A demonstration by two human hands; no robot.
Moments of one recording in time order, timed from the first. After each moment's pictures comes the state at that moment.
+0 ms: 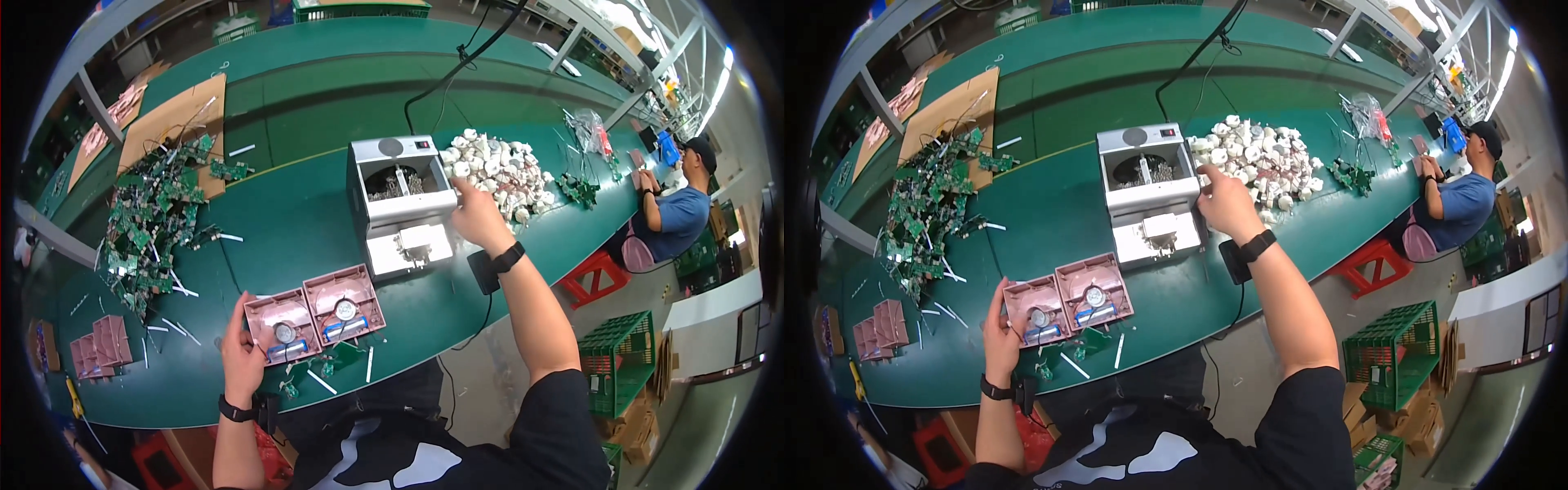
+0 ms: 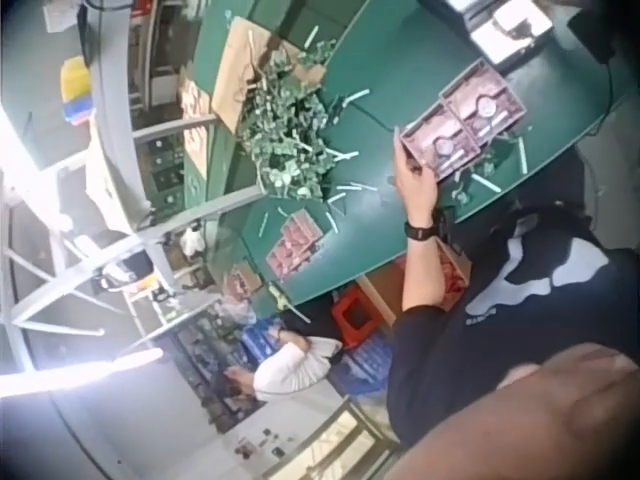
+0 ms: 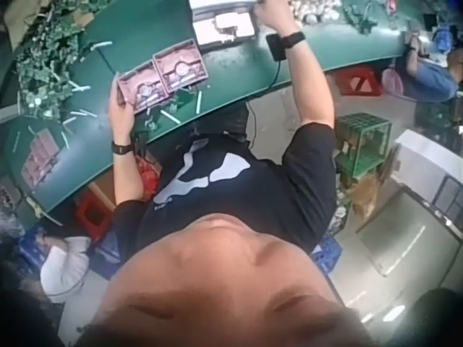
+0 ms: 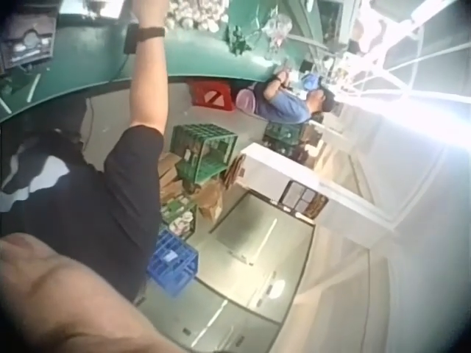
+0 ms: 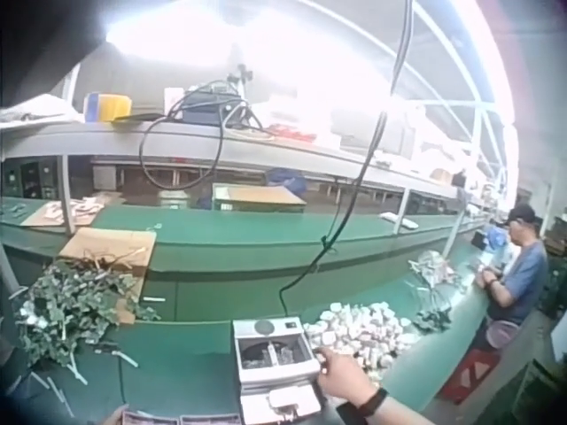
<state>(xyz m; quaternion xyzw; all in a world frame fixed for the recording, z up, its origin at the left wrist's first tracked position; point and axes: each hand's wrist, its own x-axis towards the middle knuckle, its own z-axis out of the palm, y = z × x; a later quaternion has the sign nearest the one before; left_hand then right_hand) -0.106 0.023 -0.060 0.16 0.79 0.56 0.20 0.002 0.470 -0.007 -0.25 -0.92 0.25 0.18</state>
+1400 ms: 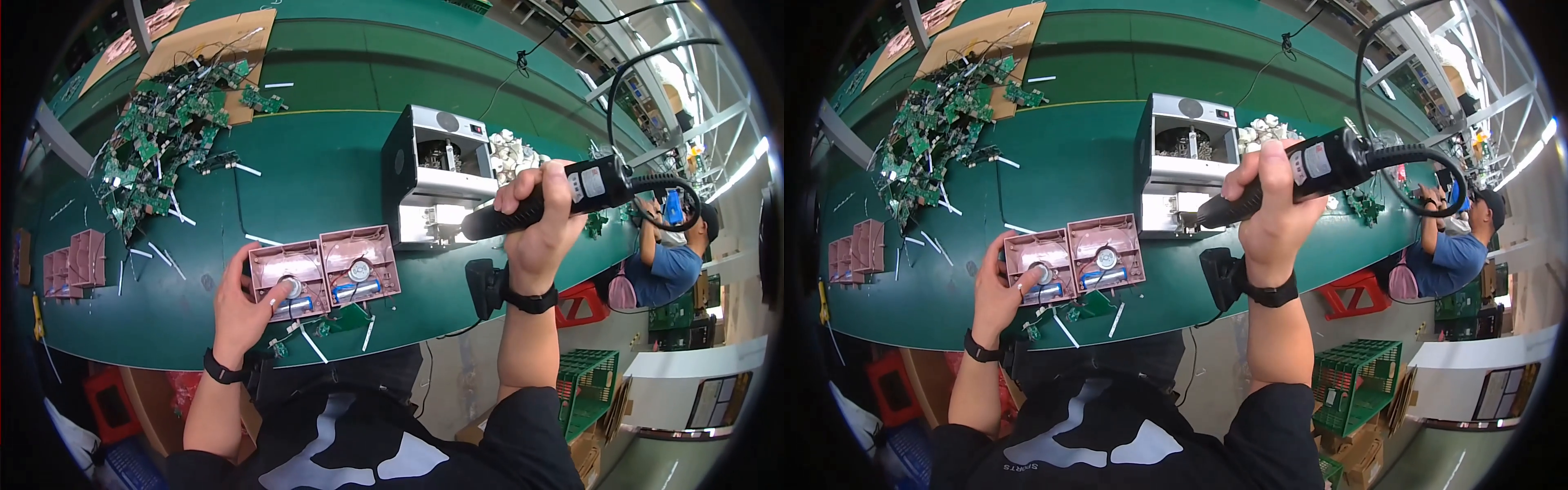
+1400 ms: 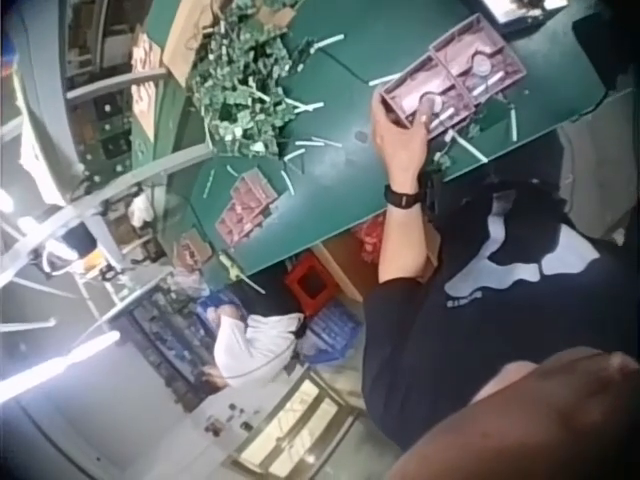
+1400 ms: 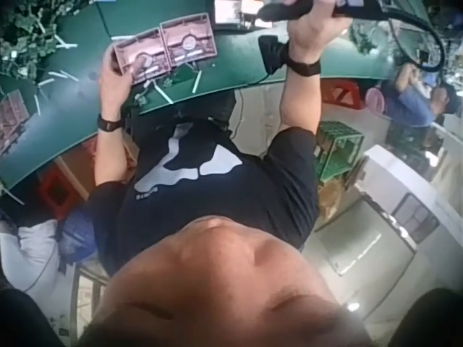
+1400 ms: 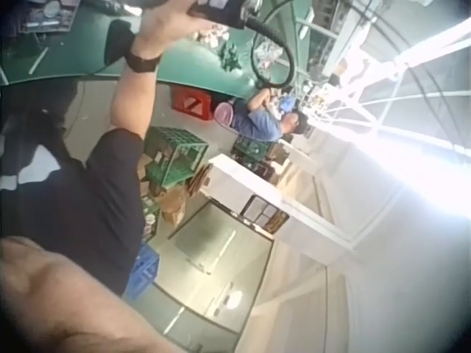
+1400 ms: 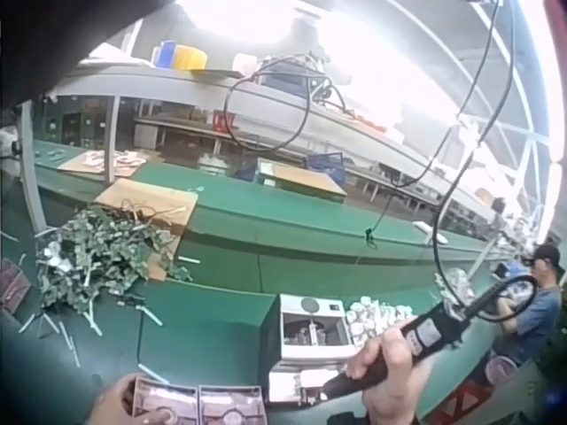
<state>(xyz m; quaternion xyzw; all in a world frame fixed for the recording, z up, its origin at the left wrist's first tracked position) -0.088 0.031 -0.059 0.10 0.83 0.53 0.15 0.000 0.362 0.084 -0.09 -0.64 0.62 0.44</state>
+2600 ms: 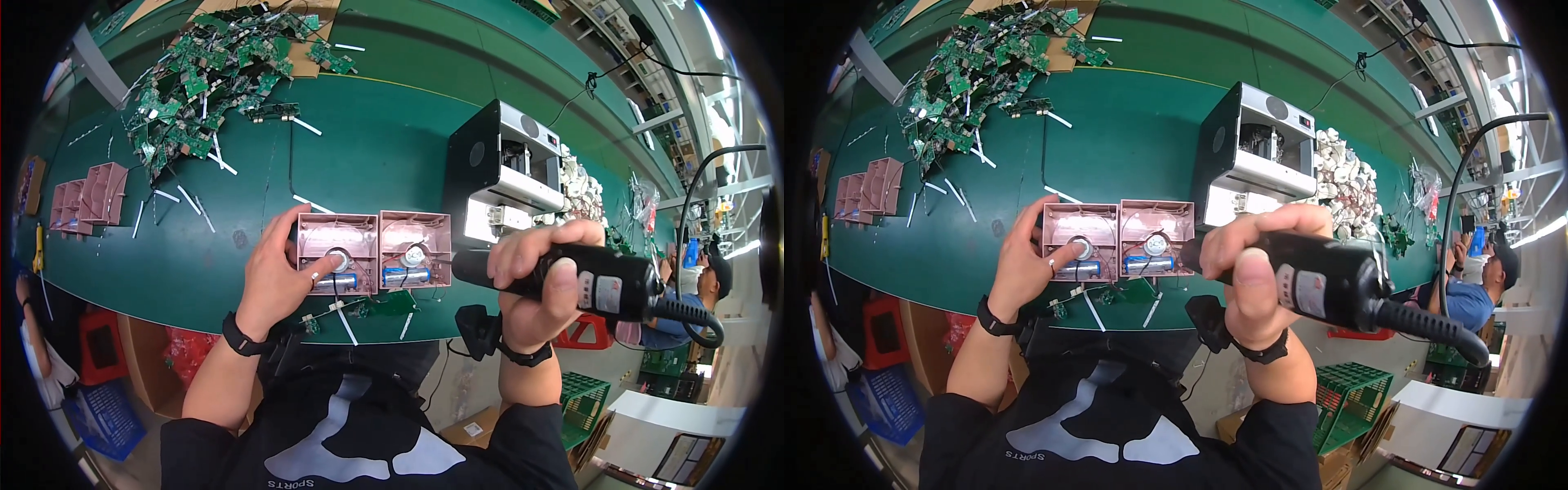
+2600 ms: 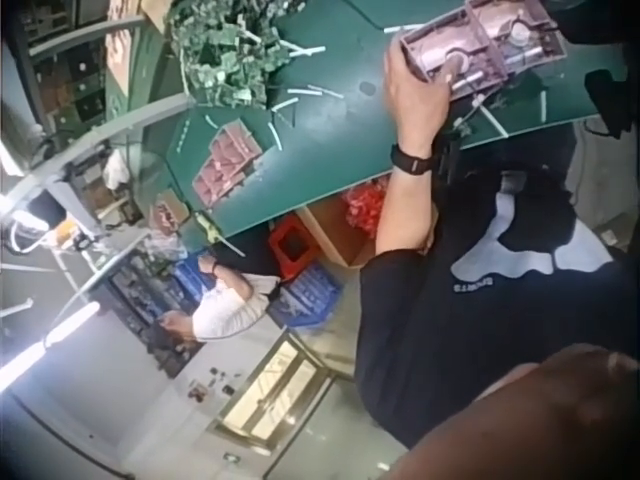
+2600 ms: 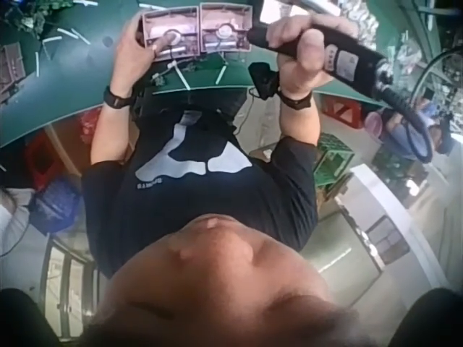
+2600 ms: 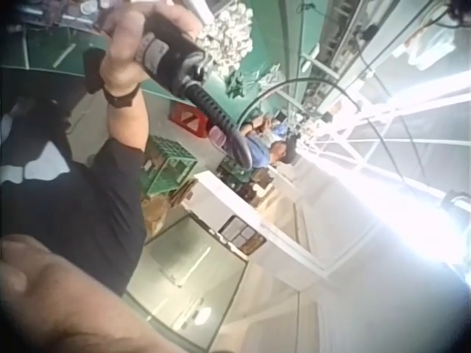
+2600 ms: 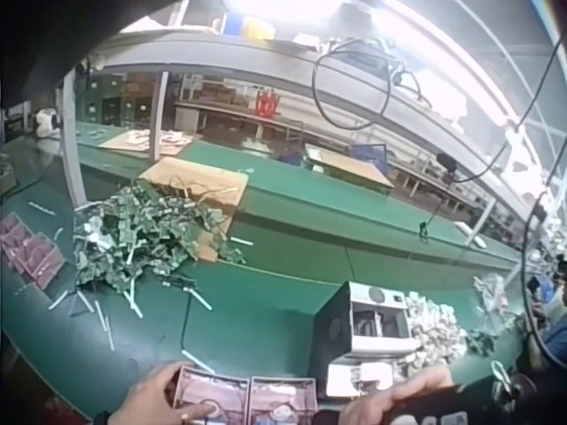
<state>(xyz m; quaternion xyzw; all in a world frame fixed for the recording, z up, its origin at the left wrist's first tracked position) -0.092 0.031 -0.048 0.12 0.84 0.51 0.14 0.008 0.277 0.065 0.05 -0.66 0.68 0.32</state>
